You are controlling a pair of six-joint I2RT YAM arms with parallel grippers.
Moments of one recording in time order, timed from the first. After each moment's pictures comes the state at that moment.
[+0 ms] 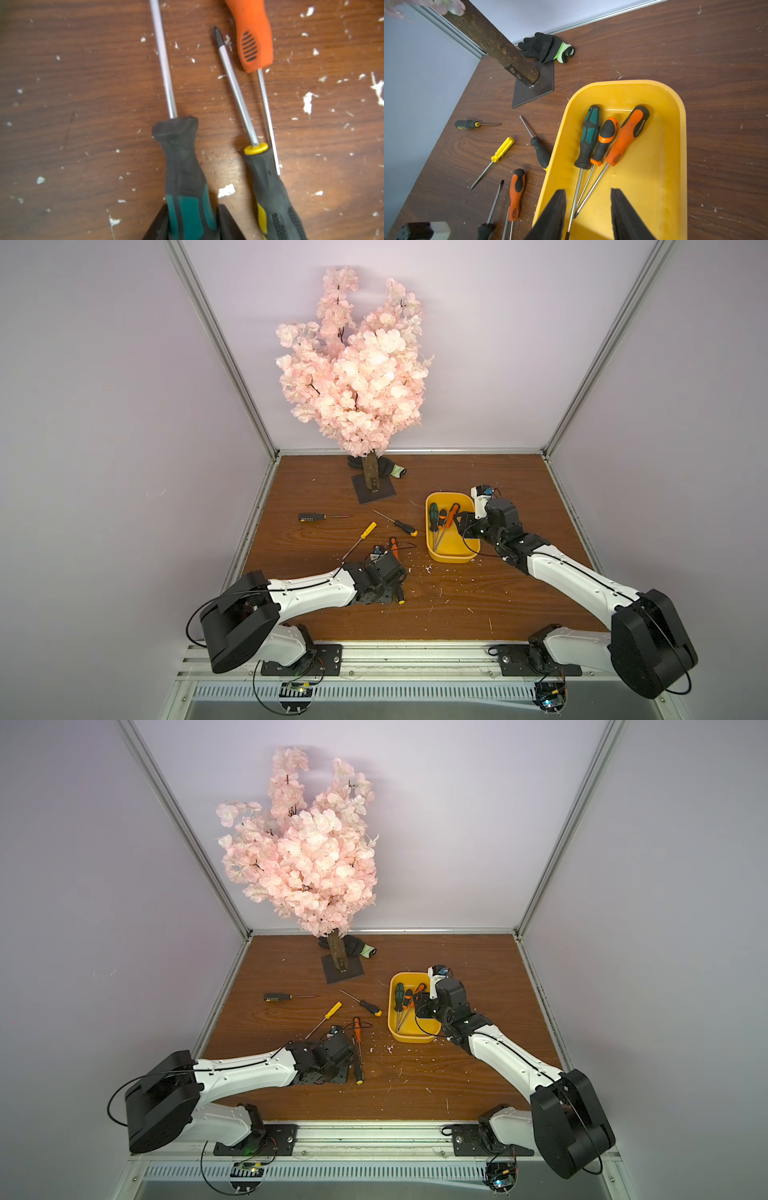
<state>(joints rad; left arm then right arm) -0.95 1.38 0.64 -0.49 -0.19 -0.81 0.48 1.27 0.73 -0.04 -0.03 0.47</state>
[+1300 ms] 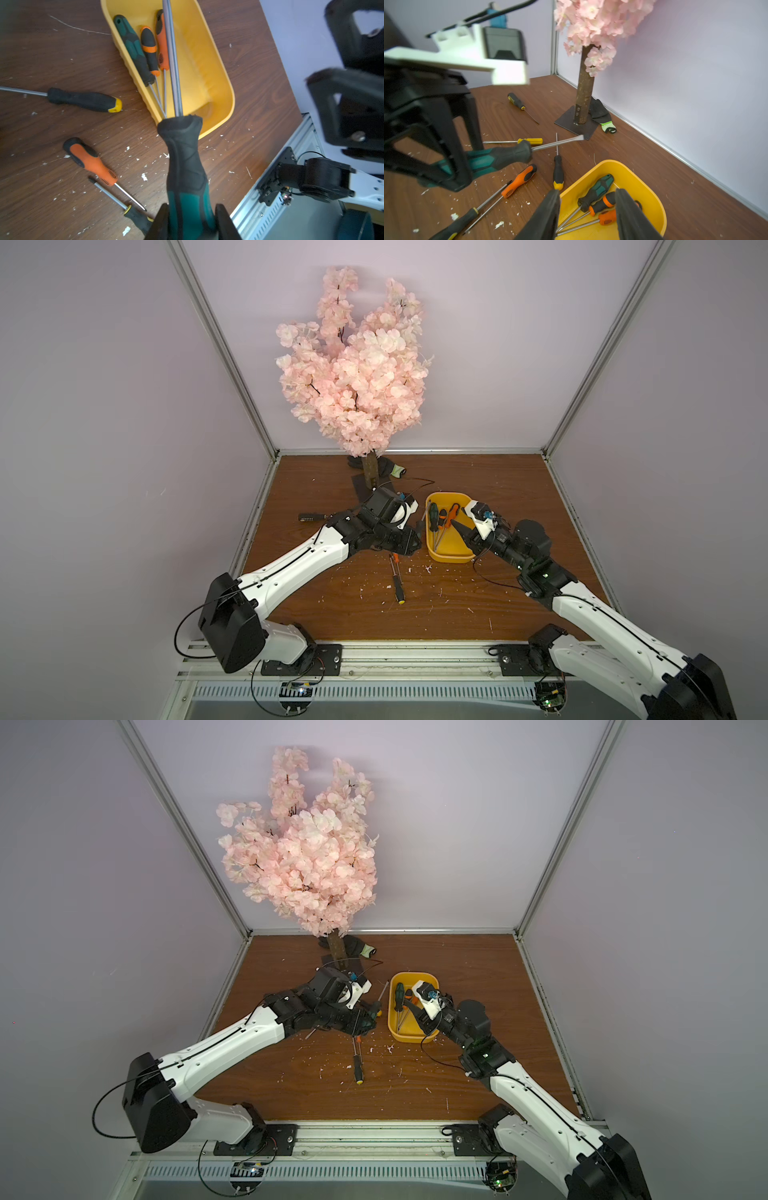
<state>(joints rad) -0.73 1.40 1.18 -0.63 0.37 -0.40 0.54 0.92 0.54 0.23 -0.22 -0.26</state>
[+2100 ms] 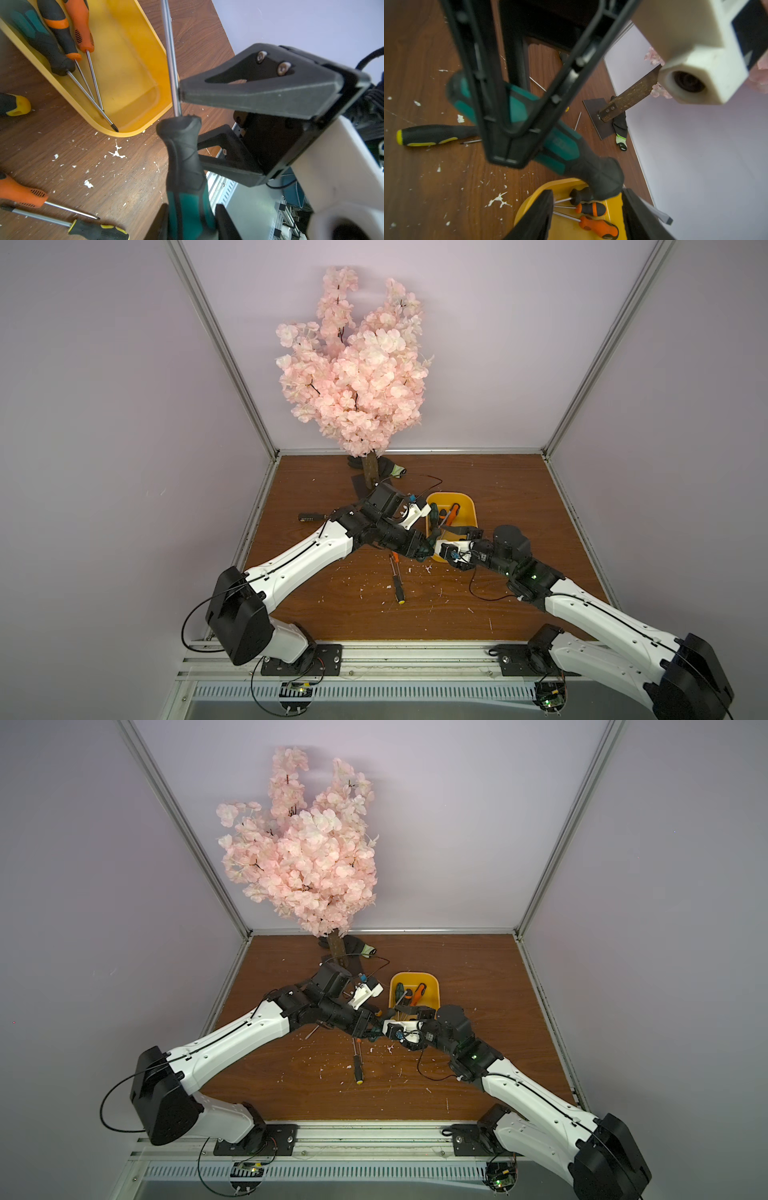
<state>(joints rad) -0.72 1.44 1.21 -0.64 0.65 -0.35 0.69 0.98 0.56 0.11 -0.21 -0.87</state>
